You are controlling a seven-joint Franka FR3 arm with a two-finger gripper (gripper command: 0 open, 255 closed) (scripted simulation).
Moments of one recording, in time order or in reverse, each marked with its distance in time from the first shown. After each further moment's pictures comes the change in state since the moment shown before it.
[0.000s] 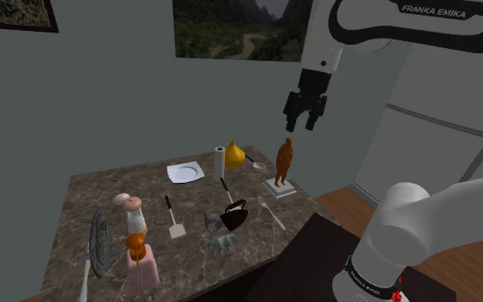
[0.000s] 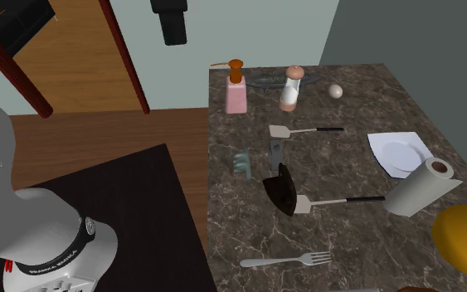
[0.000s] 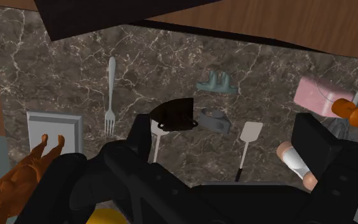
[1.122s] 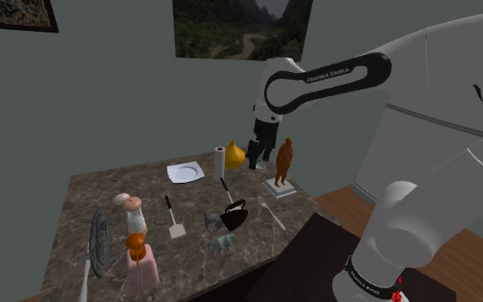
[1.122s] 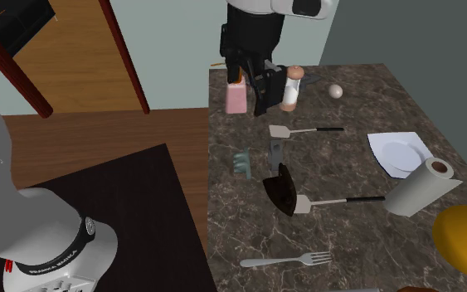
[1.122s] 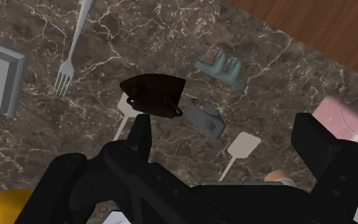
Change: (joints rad) arm 0.089 0.349 -0.010 -0.161 -0.035 0.502 -0.263
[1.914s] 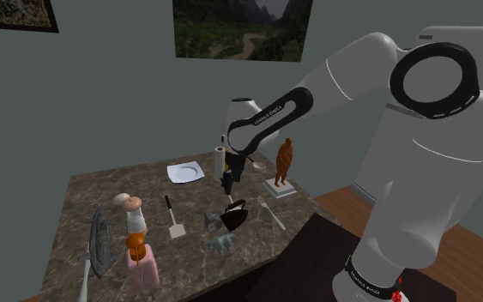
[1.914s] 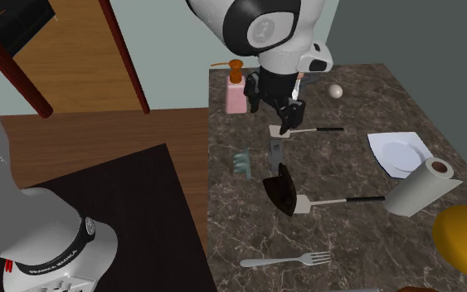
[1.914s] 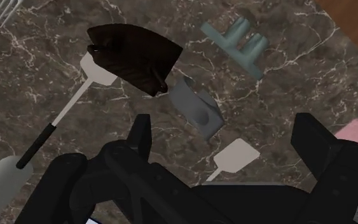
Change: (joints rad) arm 0.060 0.430 0.022 0.082 -0.004 0.351 -0.179
